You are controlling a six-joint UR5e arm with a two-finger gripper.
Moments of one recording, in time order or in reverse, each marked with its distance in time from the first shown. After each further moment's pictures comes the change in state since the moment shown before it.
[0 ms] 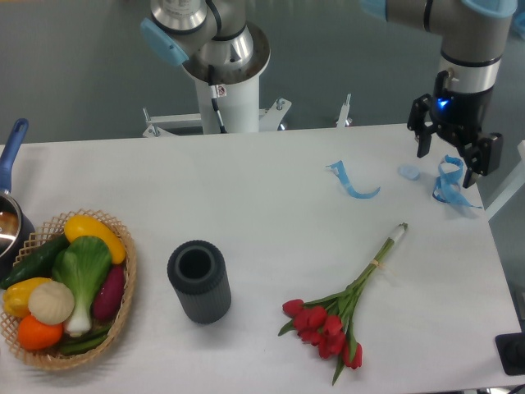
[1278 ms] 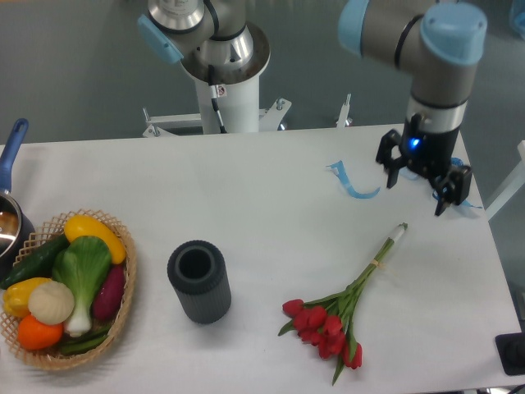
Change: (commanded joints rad) arm -0.124 -0.103 -0.127 0.220 0.005 -0.349
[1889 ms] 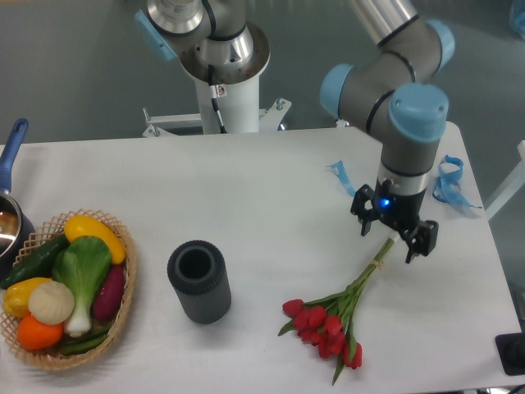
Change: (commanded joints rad) arm -0.048 -0.144 -0.011 0.076 0.005 -0.019
